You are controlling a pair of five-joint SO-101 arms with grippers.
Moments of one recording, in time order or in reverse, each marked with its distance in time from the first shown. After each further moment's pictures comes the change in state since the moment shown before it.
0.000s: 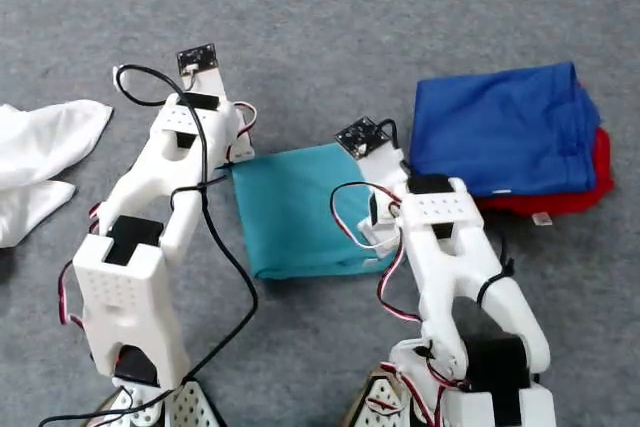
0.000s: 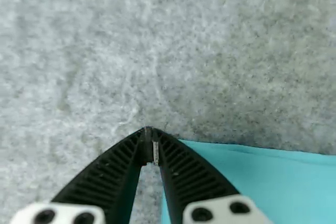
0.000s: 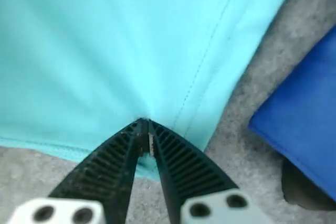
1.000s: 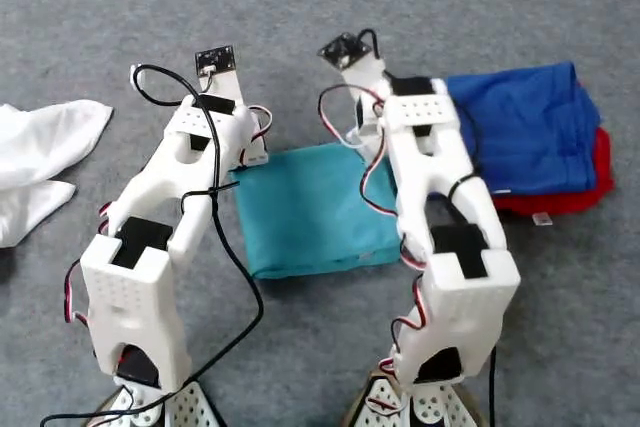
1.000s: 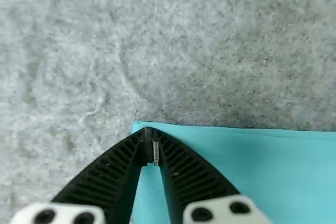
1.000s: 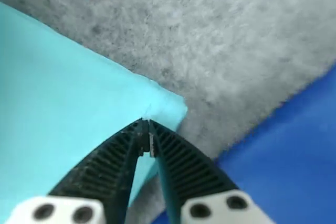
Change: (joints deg) left arm 3.4 0.0 0.0 0.0 0.0; right arm -0.9 33.7 -51.4 11.2 3.4
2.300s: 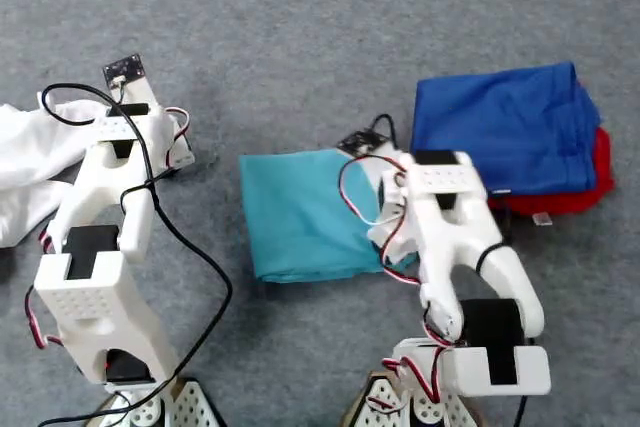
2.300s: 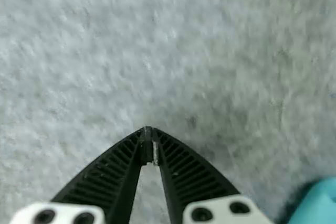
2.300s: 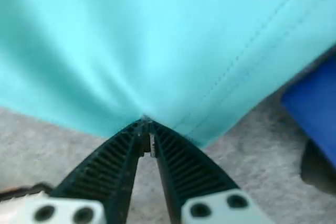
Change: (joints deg) left arm -16.2 -5.3 8.1 -0.9 -5.4; right arm 4.4 -23.2 41.4 2.5 3.4
